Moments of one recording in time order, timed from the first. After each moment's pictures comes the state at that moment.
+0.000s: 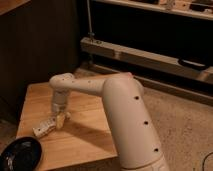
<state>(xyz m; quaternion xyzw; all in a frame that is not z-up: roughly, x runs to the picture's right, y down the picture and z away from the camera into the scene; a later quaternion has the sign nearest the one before) -0.292 0.177 0.832 -0.44 -0.29 -0.19 0.83</state>
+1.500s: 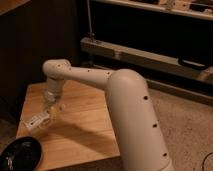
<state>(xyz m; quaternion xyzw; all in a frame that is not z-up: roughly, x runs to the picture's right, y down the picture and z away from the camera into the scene) -0.303 0.116 0.738 -0.42 -0.35 -0.26 0.80</state>
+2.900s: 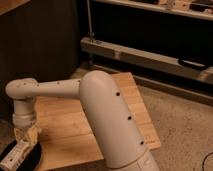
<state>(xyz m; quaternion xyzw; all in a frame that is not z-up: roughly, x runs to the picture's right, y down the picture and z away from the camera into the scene) -0.381 0.245 0.676 -0.47 -0.40 -0.44 0.65</state>
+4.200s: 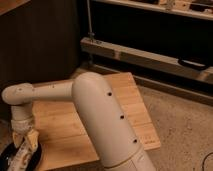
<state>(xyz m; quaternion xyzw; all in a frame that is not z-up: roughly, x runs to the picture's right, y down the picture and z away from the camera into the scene) -0.382 0.263 0.681 -0.48 -0.38 -0.46 0.64</state>
